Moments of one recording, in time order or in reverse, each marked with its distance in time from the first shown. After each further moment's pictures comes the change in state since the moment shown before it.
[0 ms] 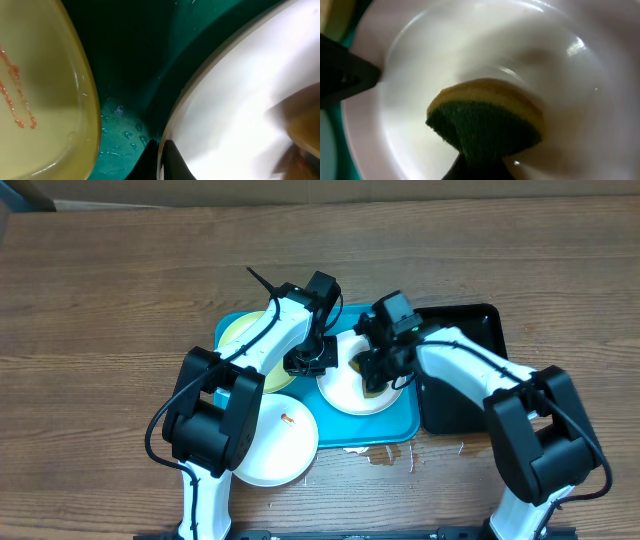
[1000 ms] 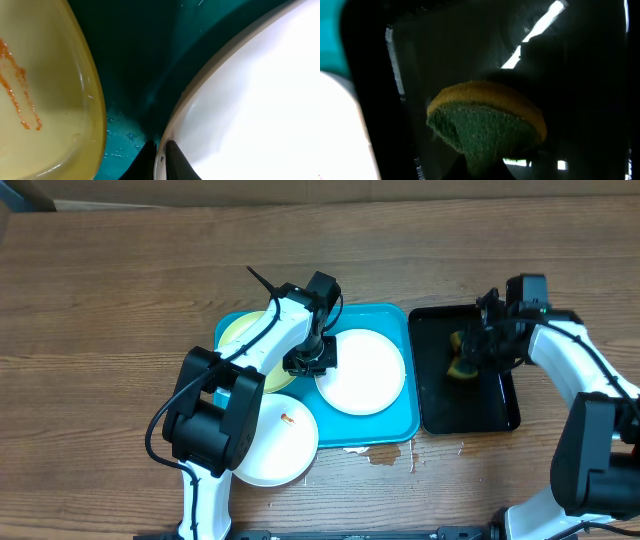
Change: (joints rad) left arm 0.000 0.000 0.000 -0.001 -0.015 0.004; right arm -0.505 -0.140 -0.087 -0.069 0.038 0.033
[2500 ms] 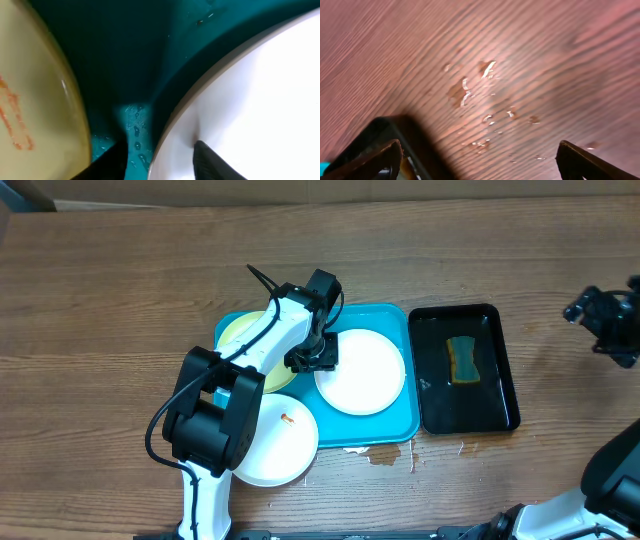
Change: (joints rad) left arm 0.000 0.000 0.000 0.051 -0.007 0.010; right arm -0.471 0.000 0.312 -0.165 0.101 0.100
